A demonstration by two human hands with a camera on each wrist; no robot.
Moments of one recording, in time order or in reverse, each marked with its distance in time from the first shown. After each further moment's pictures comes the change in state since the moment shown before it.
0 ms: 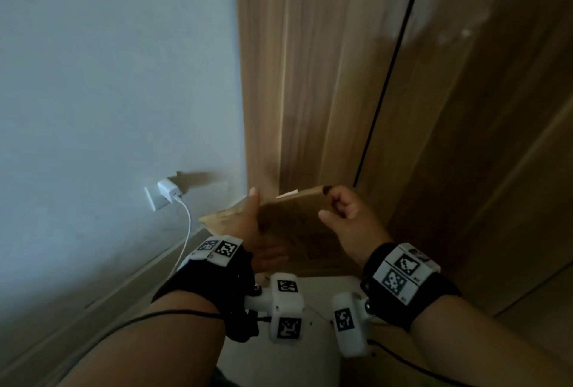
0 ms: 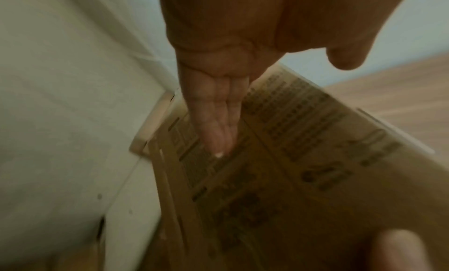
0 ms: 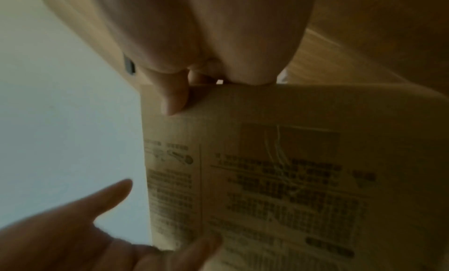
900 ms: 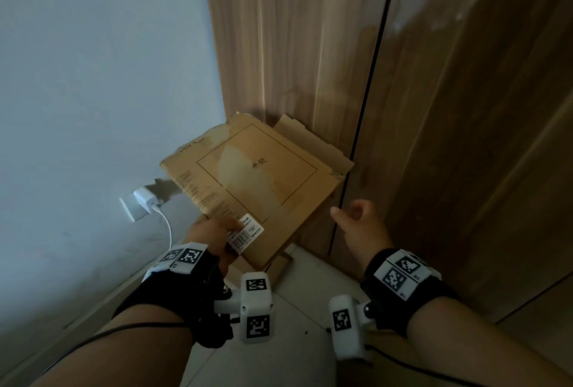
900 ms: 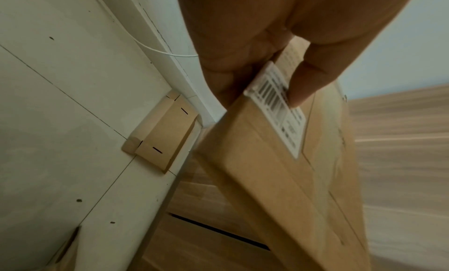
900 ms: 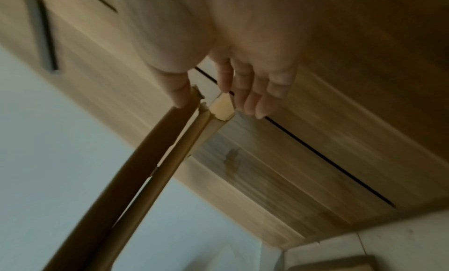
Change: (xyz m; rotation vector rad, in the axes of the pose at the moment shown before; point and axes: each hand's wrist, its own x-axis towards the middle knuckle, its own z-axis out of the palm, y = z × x) left_hand 0.049 0.011 -0.009 -0.061 0.319 0.199; right_hand 0.035 0.046 -0.038 0.023 0.276 0.376
